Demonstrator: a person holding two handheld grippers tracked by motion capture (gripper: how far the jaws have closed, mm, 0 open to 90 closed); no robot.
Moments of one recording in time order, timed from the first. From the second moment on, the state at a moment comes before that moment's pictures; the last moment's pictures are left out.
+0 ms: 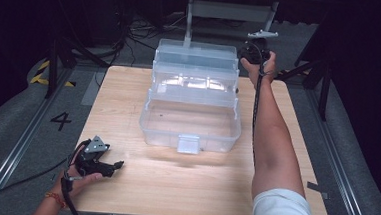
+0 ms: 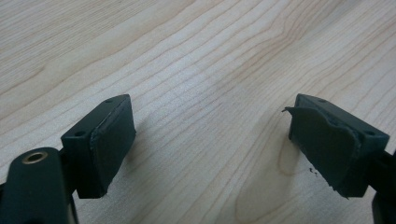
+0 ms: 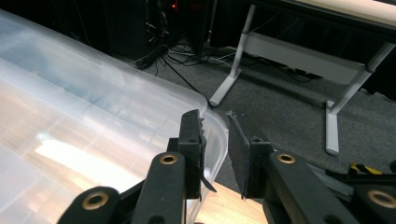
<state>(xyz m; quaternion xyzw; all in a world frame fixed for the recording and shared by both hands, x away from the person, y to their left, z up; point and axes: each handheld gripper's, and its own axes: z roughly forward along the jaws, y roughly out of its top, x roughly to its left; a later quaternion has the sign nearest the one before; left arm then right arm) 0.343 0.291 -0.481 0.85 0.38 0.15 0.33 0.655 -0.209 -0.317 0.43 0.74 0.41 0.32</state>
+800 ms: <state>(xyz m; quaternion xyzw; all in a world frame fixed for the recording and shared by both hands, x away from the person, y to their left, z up) 0.344 0.291 -0.481 0.85 0.38 0.15 0.34 0.617 -0.207 -0.304 0.40 0.74 0.43 0.33</state>
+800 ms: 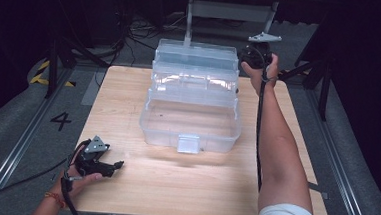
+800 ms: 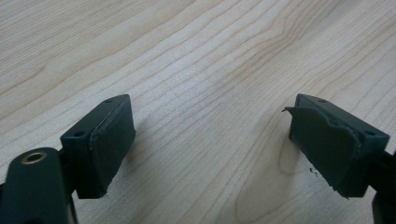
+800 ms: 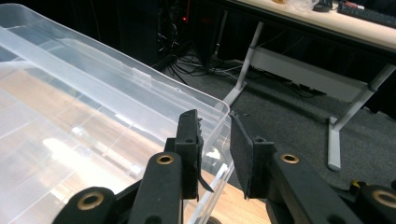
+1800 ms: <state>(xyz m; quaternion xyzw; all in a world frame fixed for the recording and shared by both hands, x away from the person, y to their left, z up) 0.344 0.291 -0.482 0.85 0.38 0.15 0.34 0.521 -0.232 -0.324 0.35 0.77 0.43 0.32</state>
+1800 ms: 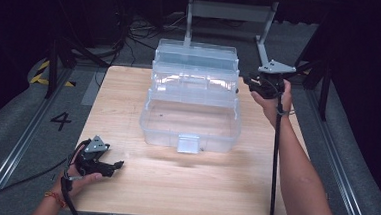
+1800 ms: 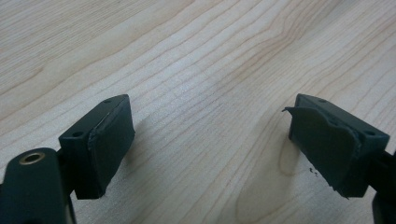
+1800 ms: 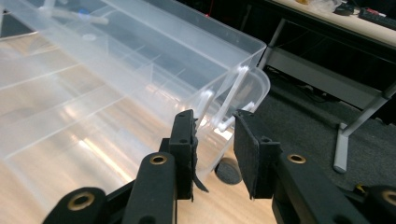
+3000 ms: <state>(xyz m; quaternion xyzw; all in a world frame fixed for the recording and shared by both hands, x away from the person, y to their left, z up) 0.344 0.291 -0.482 0.85 0.38 0.15 0.33 0.438 -0.269 -0.379 0.32 0.81 0.40 0.30</state>
